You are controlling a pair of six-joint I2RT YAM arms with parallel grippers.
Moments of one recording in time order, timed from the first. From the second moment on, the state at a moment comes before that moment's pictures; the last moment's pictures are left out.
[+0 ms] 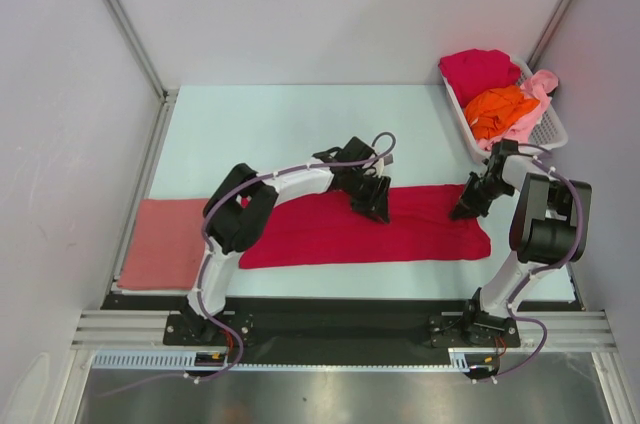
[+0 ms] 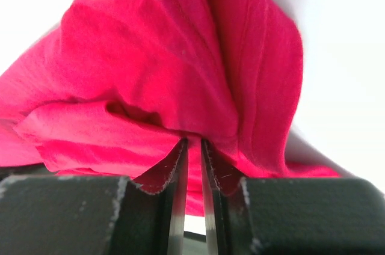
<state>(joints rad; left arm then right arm) -0.79 2.17 1.56 -0.39 0.55 -0.44 -0.22 1.78 1.06 -0.72 -0.33 0.34</state>
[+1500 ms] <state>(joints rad) -0.75 2.14 1.74 -0.49 0.61 -0.44 -0.10 1.70 1.24 -0.73 -0.29 0.39</state>
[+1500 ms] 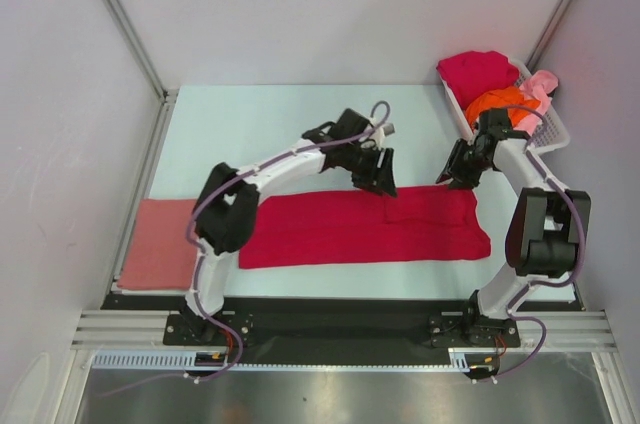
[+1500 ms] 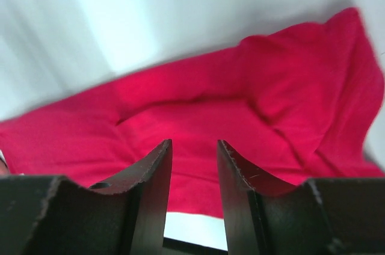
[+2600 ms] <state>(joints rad) -0.35 1.47 1.05 -0.58 0.47 -0.35 -0.01 1.58 1.20 -0.69 -0.10 0.39</state>
